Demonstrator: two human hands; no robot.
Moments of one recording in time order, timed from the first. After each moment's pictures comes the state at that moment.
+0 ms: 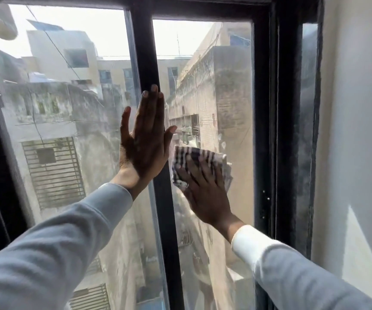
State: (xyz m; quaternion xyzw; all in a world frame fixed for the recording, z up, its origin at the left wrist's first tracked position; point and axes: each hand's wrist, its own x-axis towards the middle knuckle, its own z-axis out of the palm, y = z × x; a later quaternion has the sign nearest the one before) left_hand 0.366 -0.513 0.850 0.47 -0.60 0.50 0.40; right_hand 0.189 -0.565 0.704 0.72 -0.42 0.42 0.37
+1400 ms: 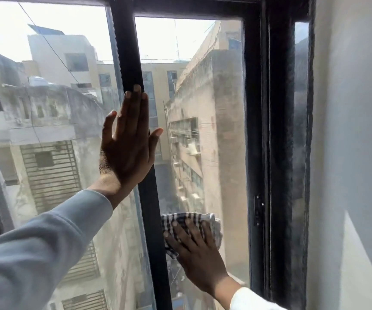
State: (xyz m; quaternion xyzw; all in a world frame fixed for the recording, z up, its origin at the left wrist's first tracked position) left_hand 0.373 -0.544 0.844 0.44 -0.57 0.54 0.43; right_hand 0.186 -0.564 0.550 0.74 -0.42 0.34 0.41
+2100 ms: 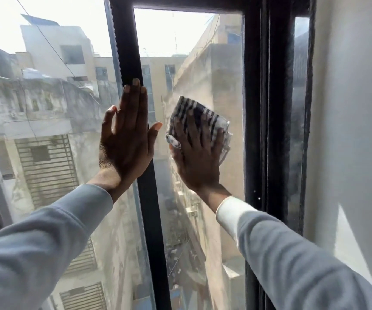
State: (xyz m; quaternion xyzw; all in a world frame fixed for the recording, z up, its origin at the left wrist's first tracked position) left_hand 0.372 -0.543 0.844 0.44 -0.58 0.53 0.44; right_hand 0.187 -0.592 0.777 0.60 -0.46 0.52 0.39
